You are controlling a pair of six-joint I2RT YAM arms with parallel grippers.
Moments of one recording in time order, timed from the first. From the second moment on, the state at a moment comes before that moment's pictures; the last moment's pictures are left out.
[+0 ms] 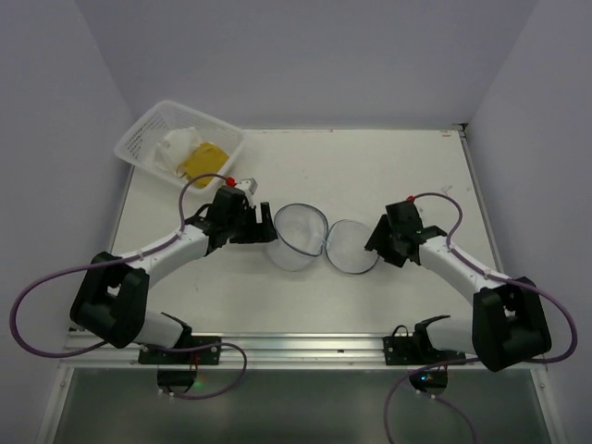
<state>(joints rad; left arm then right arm) -0.46 1.41 0.79 -0.19 0.16 -0.50 0.30 1.27 0.67 -0.44 0.09 0.80</state>
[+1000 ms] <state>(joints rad) -0.48 1.44 0.69 -0.13 0.01 -0.54 0.31 1.45 0.61 -0.20 -0.15 1.00</state>
